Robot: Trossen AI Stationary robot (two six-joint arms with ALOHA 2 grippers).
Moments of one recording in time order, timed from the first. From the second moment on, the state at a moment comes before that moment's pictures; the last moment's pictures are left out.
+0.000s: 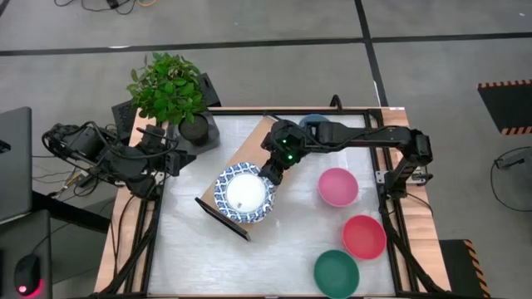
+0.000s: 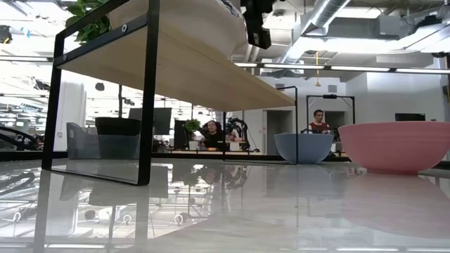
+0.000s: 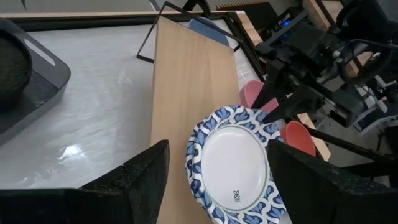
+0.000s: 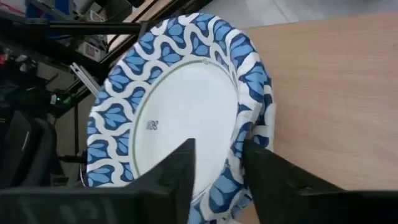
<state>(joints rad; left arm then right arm) -0.41 0.95 1.42 -1.19 -0.68 -1.30 -0.08 1.72 1.63 -0.63 -0.27 0.52</state>
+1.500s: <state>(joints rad) -0.68 1.02 1.42 -1.17 -0.96 -1.01 0.32 1.33 1.04 -1.04 0.15 0.93</state>
